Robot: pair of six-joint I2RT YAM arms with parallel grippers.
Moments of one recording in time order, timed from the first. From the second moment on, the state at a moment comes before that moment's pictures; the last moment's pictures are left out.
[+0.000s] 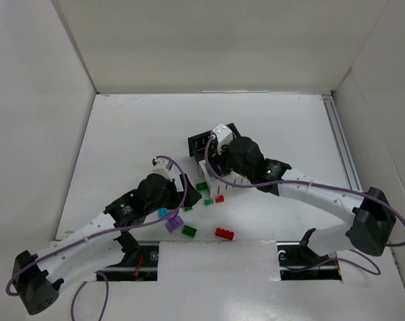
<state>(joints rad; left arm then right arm) -0.82 0.72 0.50 -0.36 -0.05 -0.83 0.89 1.36 1.02 -0.09 0.18 -0.01</state>
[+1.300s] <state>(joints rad) -1.38 1.35 0.62 -0.20 -0.20 -0.81 0.89 0.73 0.75 -0.36 0.35 -0.01</state>
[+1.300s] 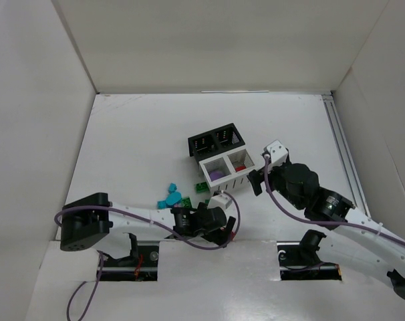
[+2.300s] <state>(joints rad) -1.47 1.57 0.80 -0.22 -0.36 -0.66 0.89 0.59 0.70 -0.43 0.43 0.06</state>
